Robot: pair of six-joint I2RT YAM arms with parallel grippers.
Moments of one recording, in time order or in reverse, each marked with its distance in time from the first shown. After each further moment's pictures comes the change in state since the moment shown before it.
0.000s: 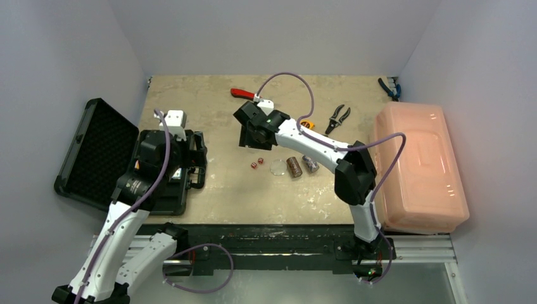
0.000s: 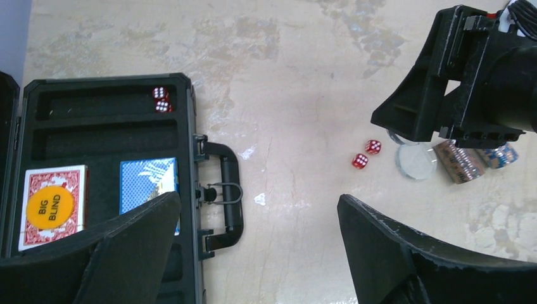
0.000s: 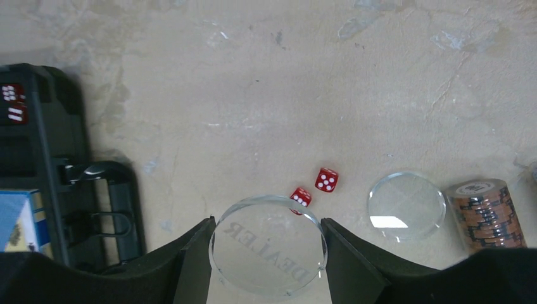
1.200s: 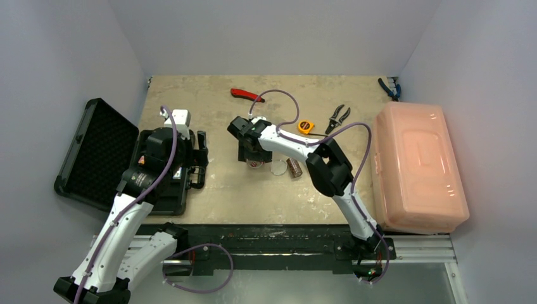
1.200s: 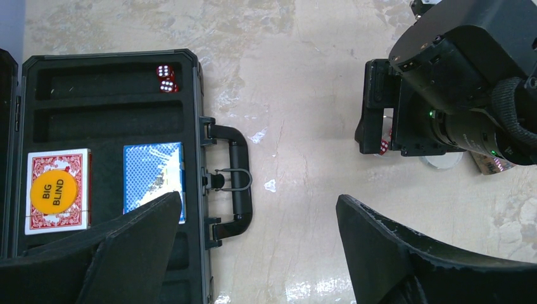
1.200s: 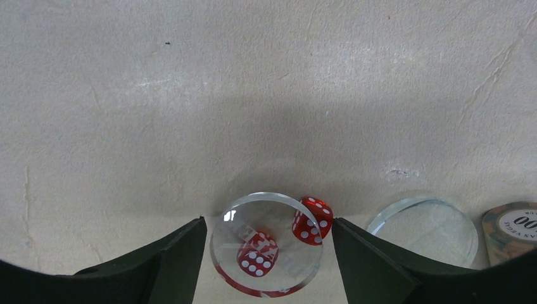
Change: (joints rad) left arm 0.000 0.058 0.001 -0.018 -0.015 0.000; right arm 0.001 0.252 0.070 -0.061 0.003 -0.015
